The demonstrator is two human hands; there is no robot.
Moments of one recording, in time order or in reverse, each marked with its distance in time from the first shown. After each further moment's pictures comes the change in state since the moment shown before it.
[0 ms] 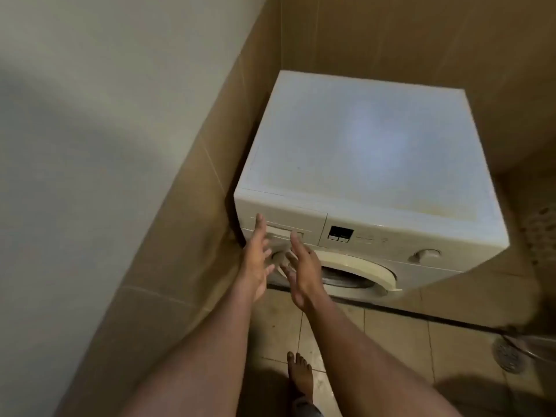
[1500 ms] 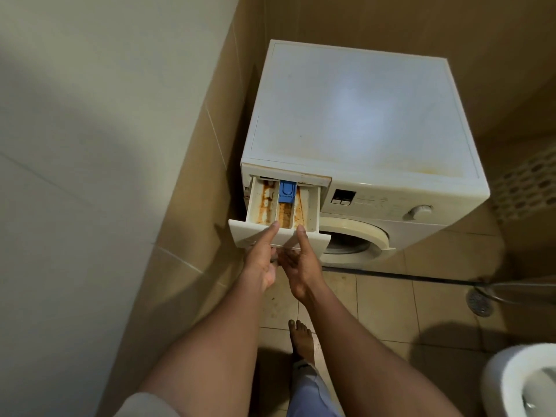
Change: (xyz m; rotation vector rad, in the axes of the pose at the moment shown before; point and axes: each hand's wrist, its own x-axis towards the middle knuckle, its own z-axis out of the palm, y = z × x) left_hand -0.003 -0.061 -0.053 -0.322 0.010 -0.146; right_hand -0.054 0.059 0.009 0.306 0.065 0.061
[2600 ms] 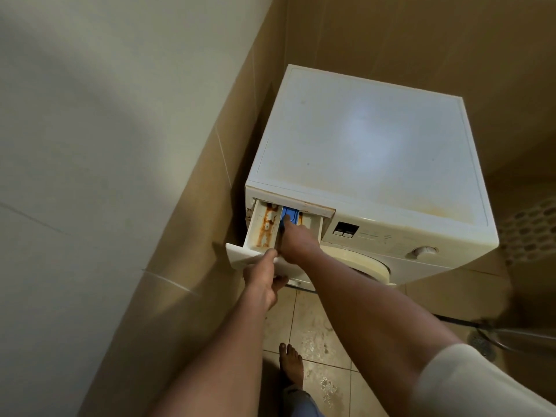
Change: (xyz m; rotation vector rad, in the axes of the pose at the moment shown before) left_hand 0.017 0.005 0.027 -0.016 0.220 -0.073; right_hand 0.082 -0.077 0.065 -2.041 -0.107 -0.396
